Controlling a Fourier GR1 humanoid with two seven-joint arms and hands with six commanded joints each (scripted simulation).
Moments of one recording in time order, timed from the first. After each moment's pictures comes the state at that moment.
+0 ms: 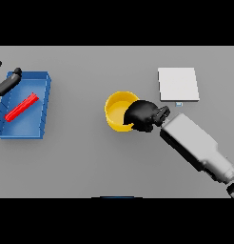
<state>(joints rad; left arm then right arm) -0.56 0.91 -0.60 -1.16 0.45 0.28 0.35 -0.69 -0.35 0.71 -1.18 0.90 0.47 -0.22</state>
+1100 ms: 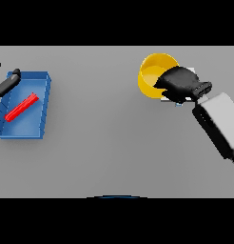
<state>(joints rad) -0.55 0.93 -0.60 -1.19 0.46 0.29 0.39 -0.72 -0.53 0.47 -1.22 0.85 0.44 -0.13</state>
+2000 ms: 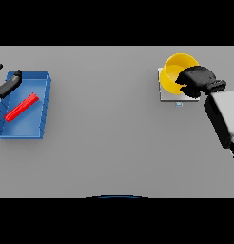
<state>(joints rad) -0.53 0.94 -0.60 -1.23 0.46 0.31 0.41 -0.81 -0.48 0.36 -0.72 0.89 0.26 -0.23</state>
